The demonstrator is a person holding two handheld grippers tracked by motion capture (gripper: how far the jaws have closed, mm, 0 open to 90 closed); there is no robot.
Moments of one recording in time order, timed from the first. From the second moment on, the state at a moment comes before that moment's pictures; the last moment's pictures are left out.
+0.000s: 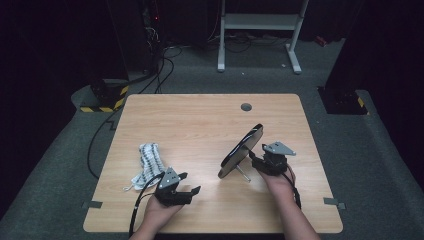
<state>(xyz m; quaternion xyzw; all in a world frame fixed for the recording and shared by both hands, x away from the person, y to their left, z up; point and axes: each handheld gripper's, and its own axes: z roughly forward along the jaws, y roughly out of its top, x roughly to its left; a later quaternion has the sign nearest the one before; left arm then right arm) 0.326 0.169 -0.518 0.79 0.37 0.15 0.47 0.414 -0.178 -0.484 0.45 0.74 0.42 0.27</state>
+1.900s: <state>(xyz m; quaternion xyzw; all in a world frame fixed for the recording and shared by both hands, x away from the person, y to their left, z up) 0.326 0.166 -0.519 0.79 0.36 0.15 0.47 0.323 -0.137 -0.489 0.40 0.75 0.47 0.25</state>
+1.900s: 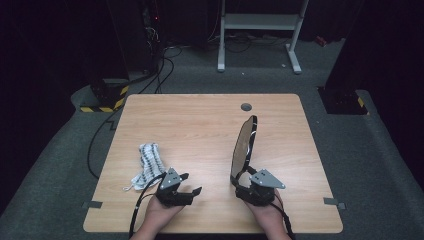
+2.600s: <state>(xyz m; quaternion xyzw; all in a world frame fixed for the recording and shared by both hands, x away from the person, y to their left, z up) 0.324 0.163 -0.519 0.80 0.36 0.15 0.47 0.334 -0.192 -0.493 0.43 0.72 0.49 0.23</state>
